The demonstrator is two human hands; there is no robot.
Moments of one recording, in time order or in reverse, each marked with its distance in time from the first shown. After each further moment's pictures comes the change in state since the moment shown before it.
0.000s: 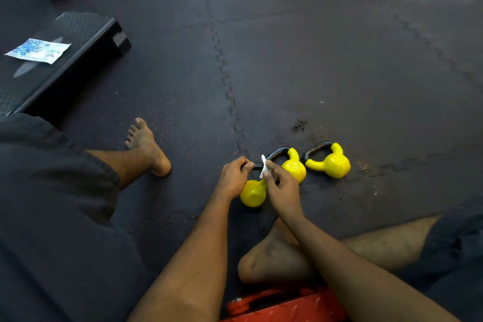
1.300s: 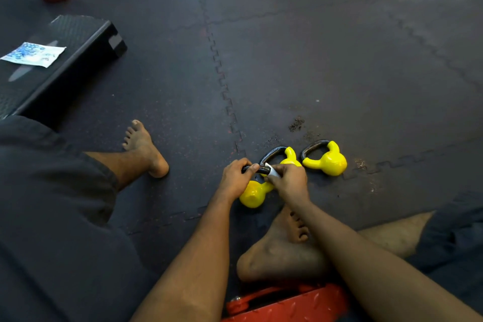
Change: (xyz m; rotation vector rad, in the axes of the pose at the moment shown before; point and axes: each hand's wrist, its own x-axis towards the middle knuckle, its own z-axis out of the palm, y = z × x) left_hand 0.004 -0.005 0.015 0.034 -0.005 0.007; right_hand 0.025 -0.001 -0.029 -0.402 -0.136 0.074
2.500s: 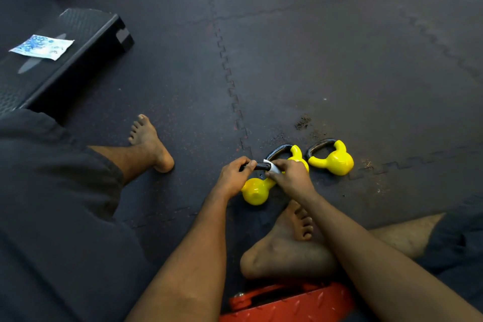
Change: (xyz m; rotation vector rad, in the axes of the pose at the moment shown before) left_hand -0.008 -0.007 -0.019 -0.070 -0.058 0.000; right_hand 0.011 -0.004 0.000 -0.069 -0.120 -0.124
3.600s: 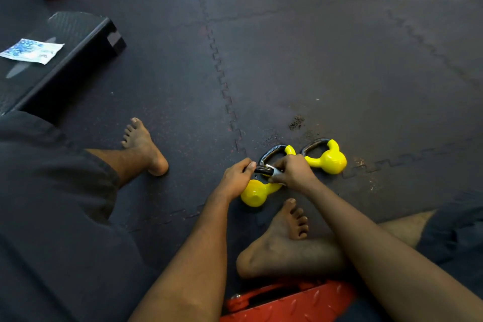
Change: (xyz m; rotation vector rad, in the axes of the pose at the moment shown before) left_hand -0.003 0.015 0.011 -0.009 -0.122 -0.019; right_hand 0.007 -0.001 -0.034 -0.209 -0.164 -0.032
